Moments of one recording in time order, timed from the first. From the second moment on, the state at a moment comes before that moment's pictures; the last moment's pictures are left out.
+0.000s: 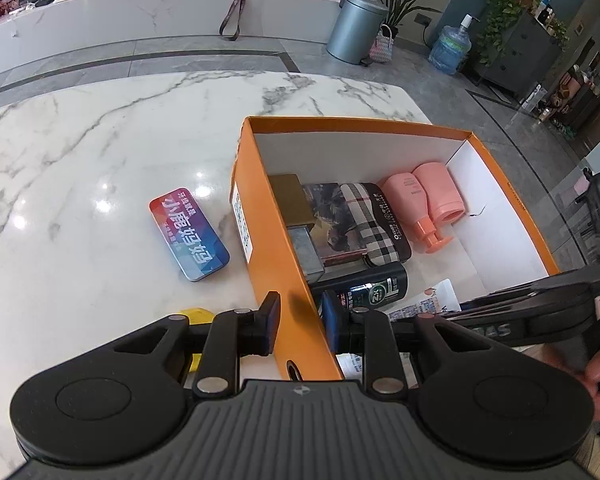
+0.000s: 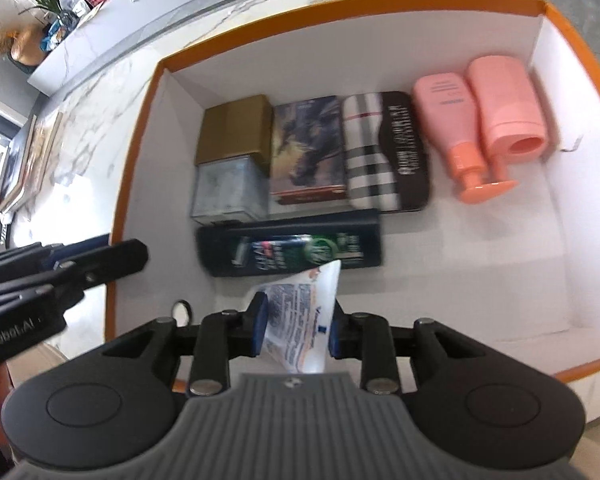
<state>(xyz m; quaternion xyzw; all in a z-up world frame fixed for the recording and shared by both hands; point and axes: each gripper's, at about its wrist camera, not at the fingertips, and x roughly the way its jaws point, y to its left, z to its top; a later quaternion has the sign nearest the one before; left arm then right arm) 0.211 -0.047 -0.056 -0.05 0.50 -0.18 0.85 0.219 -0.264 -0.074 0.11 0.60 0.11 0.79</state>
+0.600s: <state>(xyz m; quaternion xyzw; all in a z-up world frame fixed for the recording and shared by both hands) 0.207 -0.045 -0.043 -0.04 0.49 -0.18 0.85 0.238 -0.274 -0.093 0.08 0.65 0.10 0.75</state>
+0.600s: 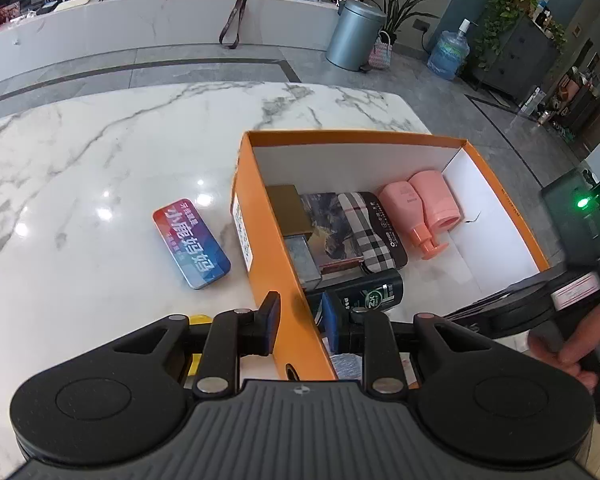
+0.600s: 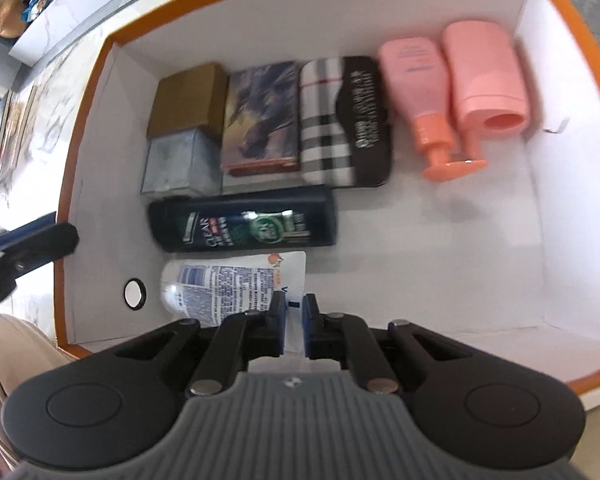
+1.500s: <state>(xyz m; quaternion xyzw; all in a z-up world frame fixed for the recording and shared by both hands) 0.175 0.018 -0.005 0.03 0.44 -0.18 0.88 0.208 -0.195 0.005 -0.02 0.47 0.20 0.86</state>
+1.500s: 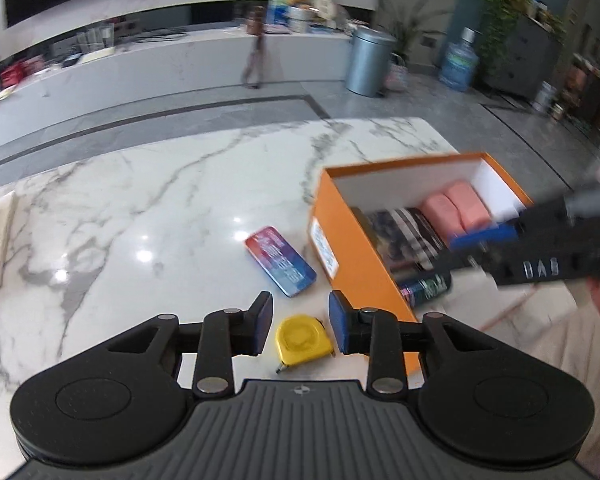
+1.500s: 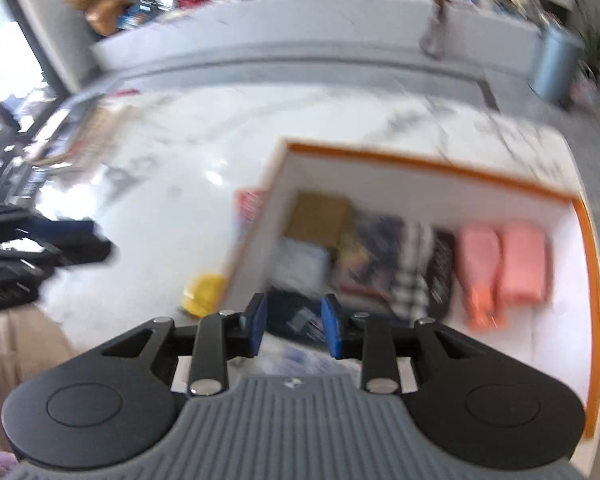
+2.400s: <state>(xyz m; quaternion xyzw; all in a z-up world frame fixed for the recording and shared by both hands) 0.234 -0.003 -0.122 0.22 0.47 -0.38 0.76 0.260 -0.064 -0.053 -0.31 0.49 0.34 0.74</state>
